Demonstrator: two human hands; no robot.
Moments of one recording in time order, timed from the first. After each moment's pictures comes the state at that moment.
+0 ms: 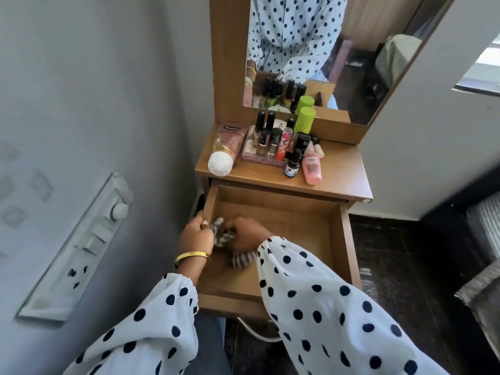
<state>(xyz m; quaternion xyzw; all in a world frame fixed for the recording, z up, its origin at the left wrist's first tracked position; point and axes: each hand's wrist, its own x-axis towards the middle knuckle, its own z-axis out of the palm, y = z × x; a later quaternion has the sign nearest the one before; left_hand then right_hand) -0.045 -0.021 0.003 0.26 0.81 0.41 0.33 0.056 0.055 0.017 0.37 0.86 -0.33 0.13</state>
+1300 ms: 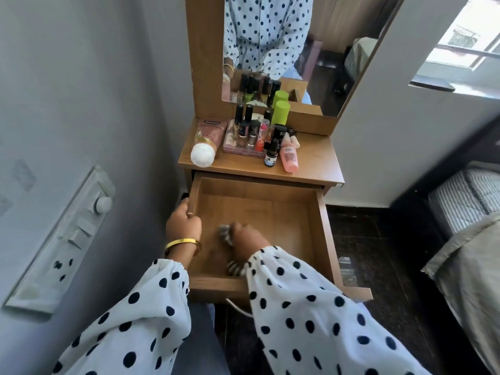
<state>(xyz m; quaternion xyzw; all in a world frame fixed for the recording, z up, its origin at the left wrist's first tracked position) -0.036 -0.022 0.009 0.26 0.81 0.44 0.30 0.089 0.013 0.000 0.53 0.81 -0.24 0.12</state>
